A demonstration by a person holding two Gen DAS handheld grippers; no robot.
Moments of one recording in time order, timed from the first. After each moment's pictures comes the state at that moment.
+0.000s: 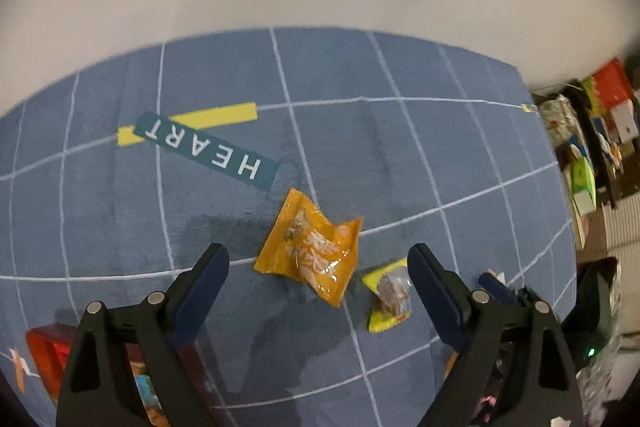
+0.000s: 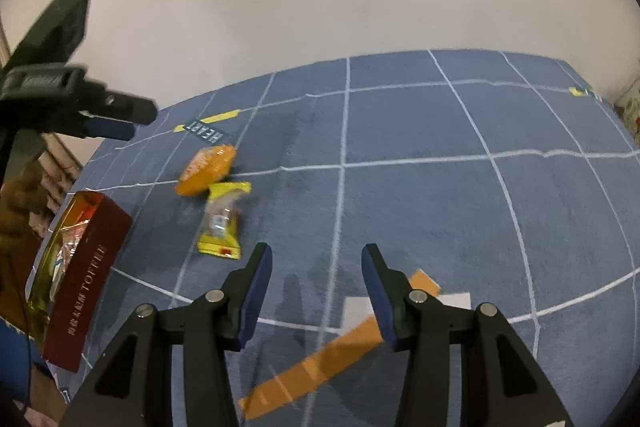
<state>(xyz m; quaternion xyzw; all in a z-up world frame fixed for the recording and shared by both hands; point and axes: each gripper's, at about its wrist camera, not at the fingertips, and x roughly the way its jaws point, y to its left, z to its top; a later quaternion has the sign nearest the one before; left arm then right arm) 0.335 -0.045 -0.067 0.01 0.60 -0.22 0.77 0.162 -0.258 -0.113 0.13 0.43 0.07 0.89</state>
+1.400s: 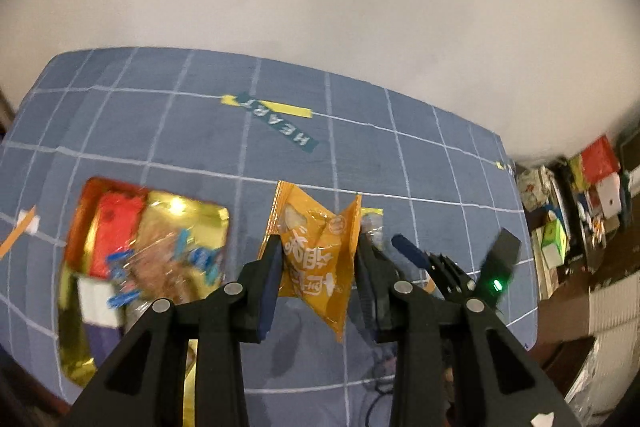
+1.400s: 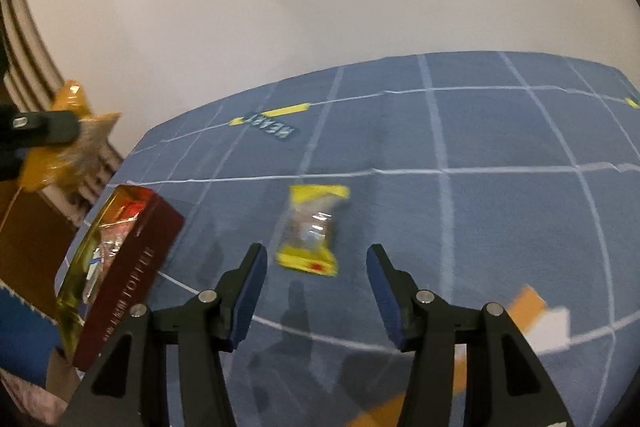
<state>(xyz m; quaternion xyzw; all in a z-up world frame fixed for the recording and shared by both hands) 0.199 0.041 0.018 -0.11 0.52 -0.14 0.84 0.181 -0.192 -0.107 0.12 0.42 0.15 0.89</state>
